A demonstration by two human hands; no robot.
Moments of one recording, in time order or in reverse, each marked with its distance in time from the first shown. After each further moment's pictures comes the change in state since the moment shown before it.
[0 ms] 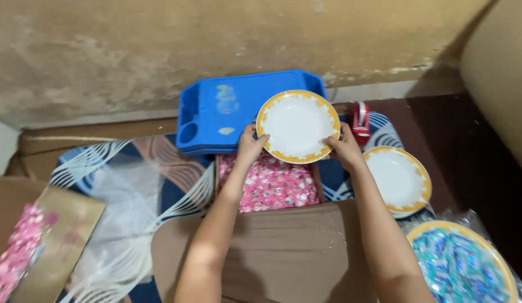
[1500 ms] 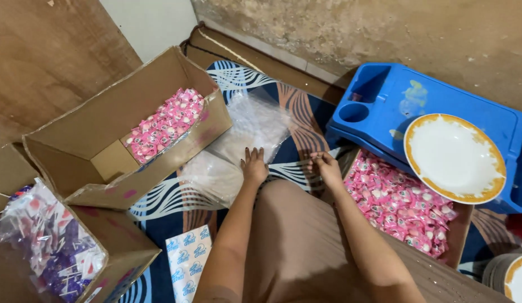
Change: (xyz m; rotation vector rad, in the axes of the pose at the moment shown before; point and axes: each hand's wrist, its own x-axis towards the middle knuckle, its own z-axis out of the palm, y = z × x) left_hand -0.217 -0.135 -0.328 1.004 0.304 -0.534; right_hand -0.041 0.182 0.400 -0.284 -0.508 0.111
